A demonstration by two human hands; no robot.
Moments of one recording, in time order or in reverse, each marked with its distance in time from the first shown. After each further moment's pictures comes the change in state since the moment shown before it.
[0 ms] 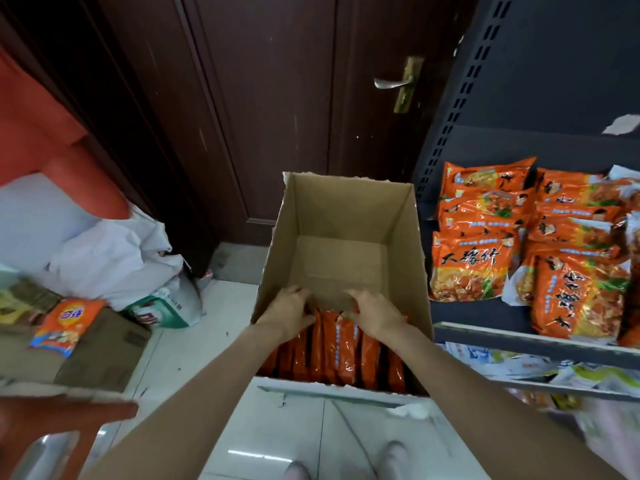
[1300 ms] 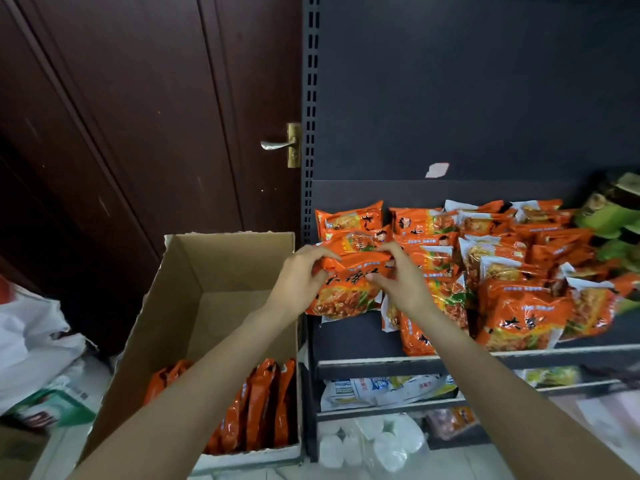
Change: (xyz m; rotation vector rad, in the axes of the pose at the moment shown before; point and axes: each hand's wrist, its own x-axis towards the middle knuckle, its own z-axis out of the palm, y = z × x) left_hand 0.039 0.233 -0.036 -0.449 0.355 0.534; right_hand -0.077 0.165 -0.171 0.505 0.641 -0.035
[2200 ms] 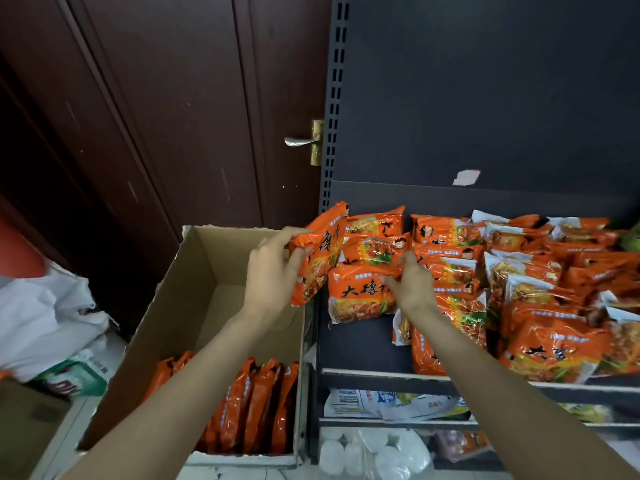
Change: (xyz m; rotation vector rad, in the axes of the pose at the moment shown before) left_hand -0.010 0.000 -0.026 0.012 0.391 -0.098; right_hand 0.034 0.022 0.015 -0.246 0.037 0.161
